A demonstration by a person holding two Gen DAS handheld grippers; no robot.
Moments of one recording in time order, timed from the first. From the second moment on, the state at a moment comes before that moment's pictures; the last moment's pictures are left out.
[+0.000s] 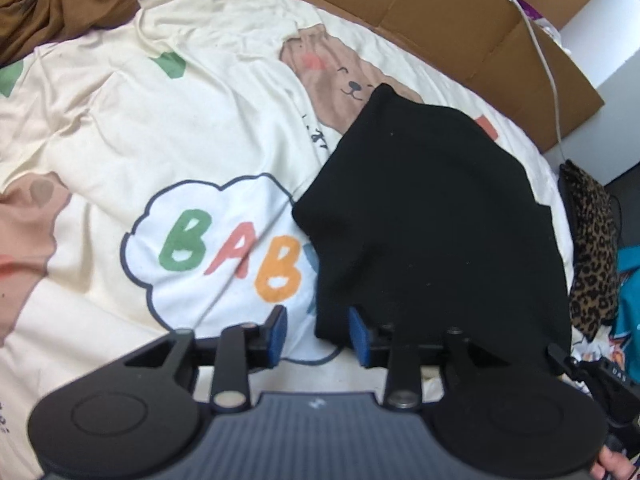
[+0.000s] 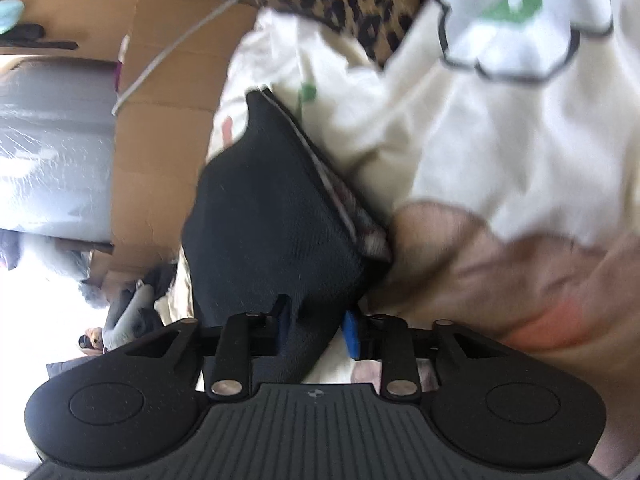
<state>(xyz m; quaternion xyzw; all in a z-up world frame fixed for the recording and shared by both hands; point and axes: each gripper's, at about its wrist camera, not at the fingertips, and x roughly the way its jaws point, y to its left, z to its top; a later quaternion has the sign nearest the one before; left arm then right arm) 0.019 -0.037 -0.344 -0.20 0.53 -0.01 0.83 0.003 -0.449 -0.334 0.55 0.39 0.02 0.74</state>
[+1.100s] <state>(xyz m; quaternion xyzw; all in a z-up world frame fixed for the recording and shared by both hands) -0.001 -0.020 -0.406 -0.53 0.47 0.02 0.70 0.020 -0.443 -0.366 0.59 0.37 0.03 0.72</state>
